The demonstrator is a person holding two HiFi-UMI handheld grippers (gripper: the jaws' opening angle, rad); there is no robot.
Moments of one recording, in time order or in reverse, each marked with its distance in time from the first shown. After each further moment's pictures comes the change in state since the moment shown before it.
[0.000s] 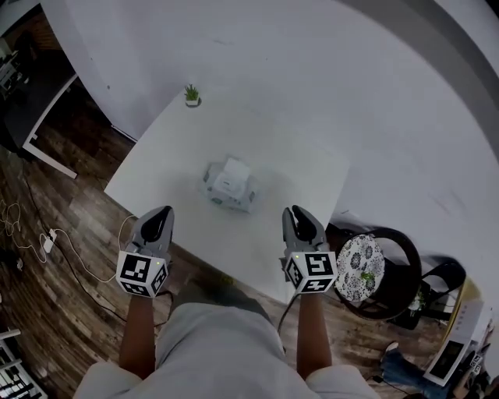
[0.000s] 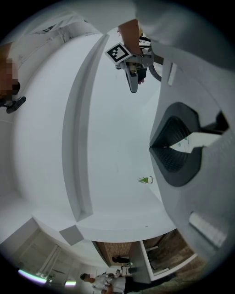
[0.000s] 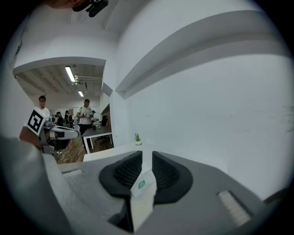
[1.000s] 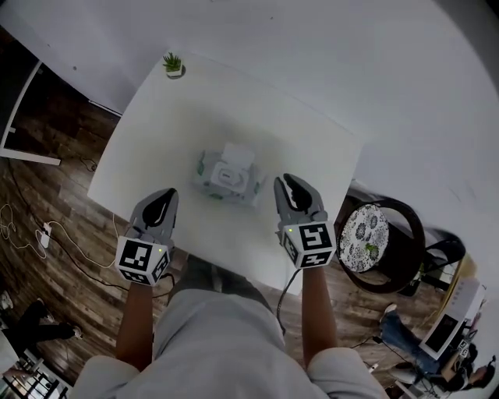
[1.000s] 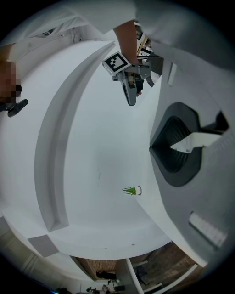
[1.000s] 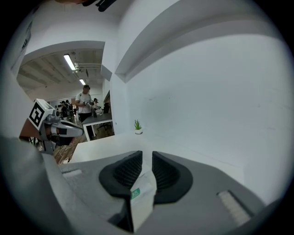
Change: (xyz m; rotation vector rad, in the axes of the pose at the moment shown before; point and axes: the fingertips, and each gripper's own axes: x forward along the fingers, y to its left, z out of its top) left arm 0.112 0.039 -0.047 -0.056 0.137 -0.153; right arm 0.130 -0.004 -0.027 -0.055 0.169 0.042
